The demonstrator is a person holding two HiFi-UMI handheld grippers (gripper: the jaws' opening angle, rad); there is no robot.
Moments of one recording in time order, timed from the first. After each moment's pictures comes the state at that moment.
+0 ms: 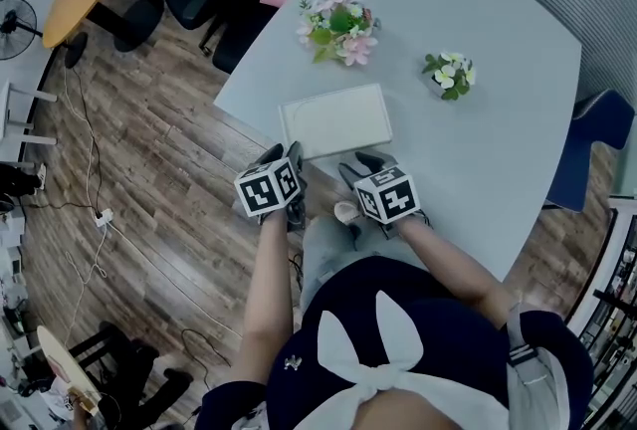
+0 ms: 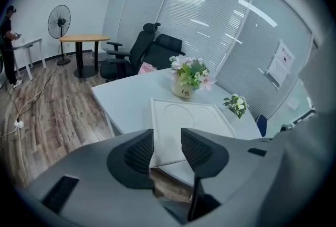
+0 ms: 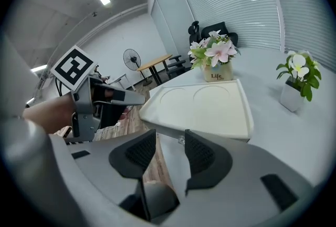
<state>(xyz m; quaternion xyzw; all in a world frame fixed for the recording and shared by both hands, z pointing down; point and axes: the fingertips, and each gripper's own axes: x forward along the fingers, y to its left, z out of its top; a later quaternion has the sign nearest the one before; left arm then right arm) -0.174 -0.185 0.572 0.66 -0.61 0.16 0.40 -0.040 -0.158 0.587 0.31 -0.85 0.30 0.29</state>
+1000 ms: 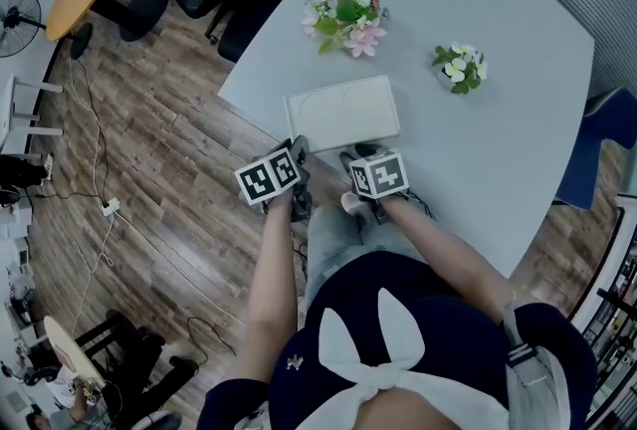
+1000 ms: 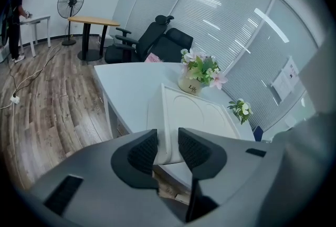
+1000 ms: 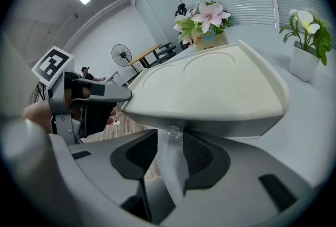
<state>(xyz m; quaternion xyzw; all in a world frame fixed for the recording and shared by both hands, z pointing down) -0.176 -0.186 0.608 0.64 -0.60 0.12 0.47 -0.051 -0.170 0.647 0.32 -0.81 0.37 0.32</state>
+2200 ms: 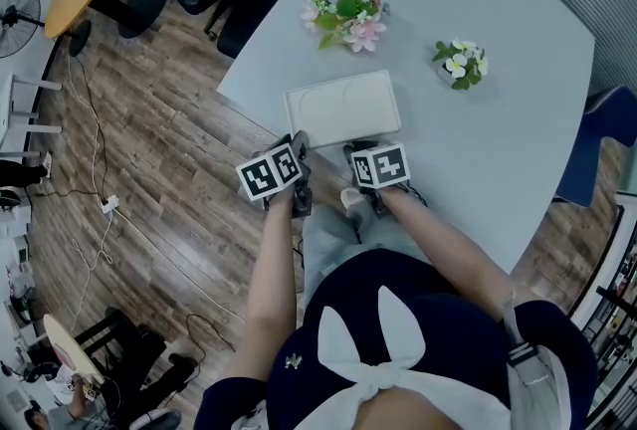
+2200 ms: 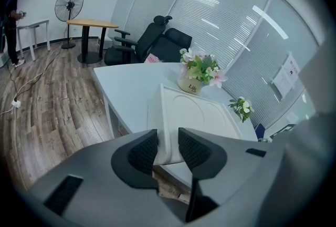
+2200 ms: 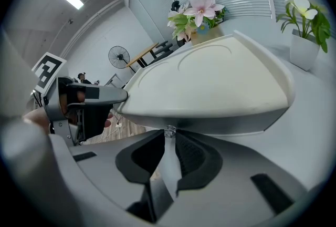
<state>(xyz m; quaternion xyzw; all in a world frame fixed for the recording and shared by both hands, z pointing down) -0.176 -0.187 0.608 0.64 -0.60 0.13 0.46 -0.051 -0.172 0.655 0.32 -0.80 0.40 0.31</state>
